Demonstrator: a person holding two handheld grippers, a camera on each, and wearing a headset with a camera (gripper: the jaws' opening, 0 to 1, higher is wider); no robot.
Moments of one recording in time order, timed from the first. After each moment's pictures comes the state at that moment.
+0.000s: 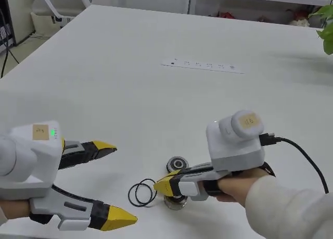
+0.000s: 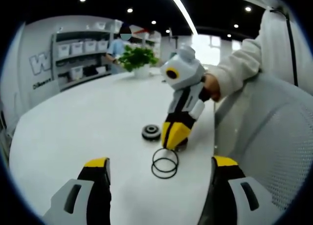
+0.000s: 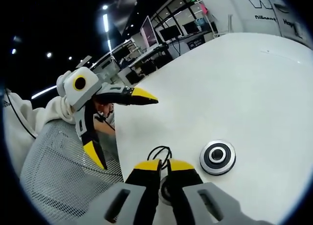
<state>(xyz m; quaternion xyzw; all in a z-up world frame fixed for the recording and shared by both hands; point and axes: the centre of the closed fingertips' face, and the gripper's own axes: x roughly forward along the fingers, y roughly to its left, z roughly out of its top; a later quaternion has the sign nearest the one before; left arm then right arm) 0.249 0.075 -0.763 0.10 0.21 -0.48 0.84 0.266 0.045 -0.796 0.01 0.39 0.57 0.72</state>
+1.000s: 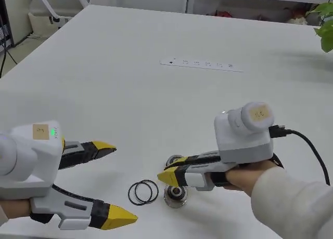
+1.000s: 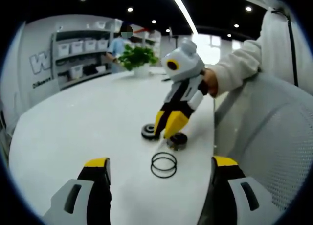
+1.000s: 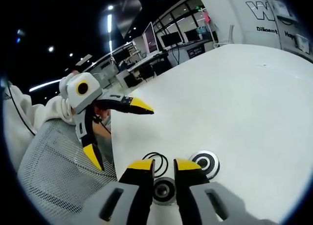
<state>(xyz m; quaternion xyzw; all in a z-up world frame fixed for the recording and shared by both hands) 0.247 0.074 -0.764 0.10 0.21 -0.48 0.84 0.284 0.034 -0.779 0.00 0.35 0.57 0.75</state>
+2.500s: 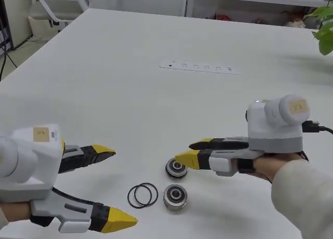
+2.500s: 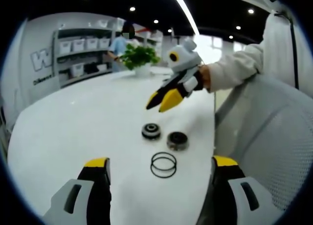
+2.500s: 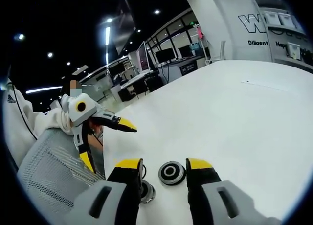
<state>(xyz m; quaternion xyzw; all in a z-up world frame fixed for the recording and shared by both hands) 0.248 0.075 -0.764 0.09 0.22 -0.48 0.84 0.319 -0.001 -0.756 0.02 0.29 0.55 0.79</state>
